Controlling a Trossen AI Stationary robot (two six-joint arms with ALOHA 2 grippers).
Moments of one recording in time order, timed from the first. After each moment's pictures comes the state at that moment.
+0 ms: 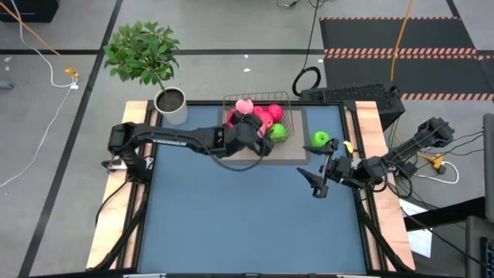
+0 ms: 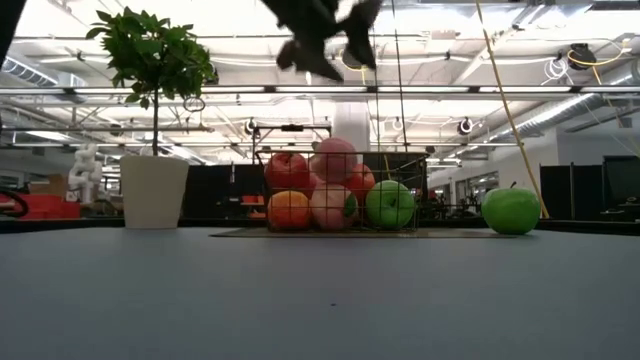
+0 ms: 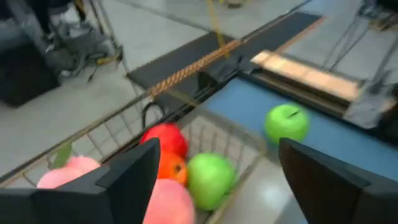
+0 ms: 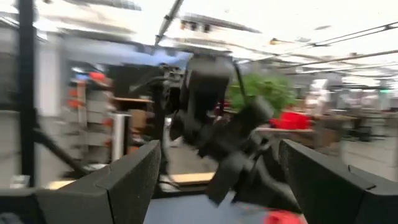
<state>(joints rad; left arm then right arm) 0.04 1.78 1.47 -0.17 -0.64 -0.29 0.51 0.88 0.44 0.81 0.77 -0.29</state>
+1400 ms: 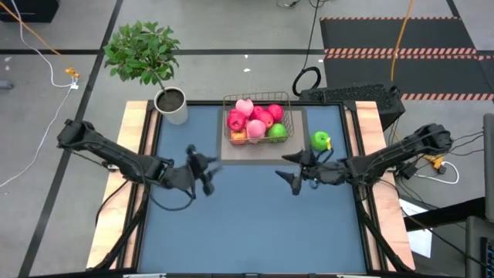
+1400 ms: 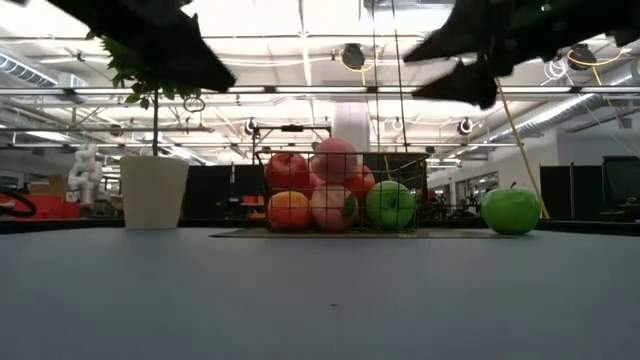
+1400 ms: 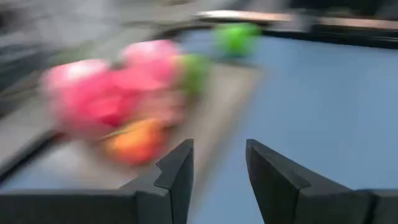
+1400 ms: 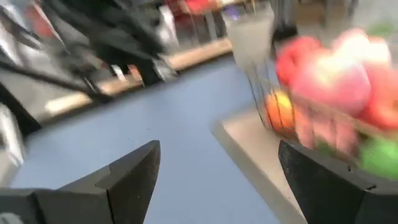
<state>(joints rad) -0.35 1.17 0.66 -0.05 -0.78 -0.34 0.28 1.10 0.46 0.35 0.57 0.43</state>
